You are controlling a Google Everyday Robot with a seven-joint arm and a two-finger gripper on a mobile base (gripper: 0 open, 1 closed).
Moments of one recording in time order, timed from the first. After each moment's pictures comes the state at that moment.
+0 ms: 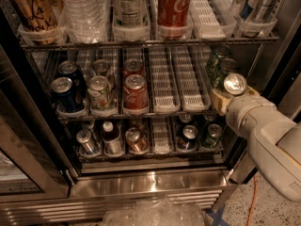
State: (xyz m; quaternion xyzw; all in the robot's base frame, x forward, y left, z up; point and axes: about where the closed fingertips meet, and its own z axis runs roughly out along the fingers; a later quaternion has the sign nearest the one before) arm 0.540 -0.217 0.862 -0.07 0.81 0.01 0.59
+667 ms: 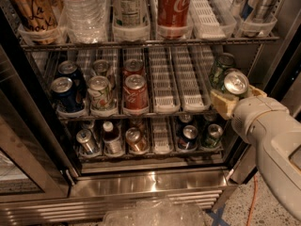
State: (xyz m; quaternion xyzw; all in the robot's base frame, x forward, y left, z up) arm 0.509 -0.213 0.894 -0.09 0.79 -0.02 0.61
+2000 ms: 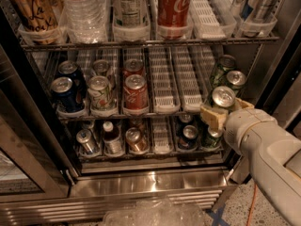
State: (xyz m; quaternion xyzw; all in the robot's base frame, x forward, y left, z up) arm 0.496 -0.192 0.861 -0.12 0.81 0.00 0.58
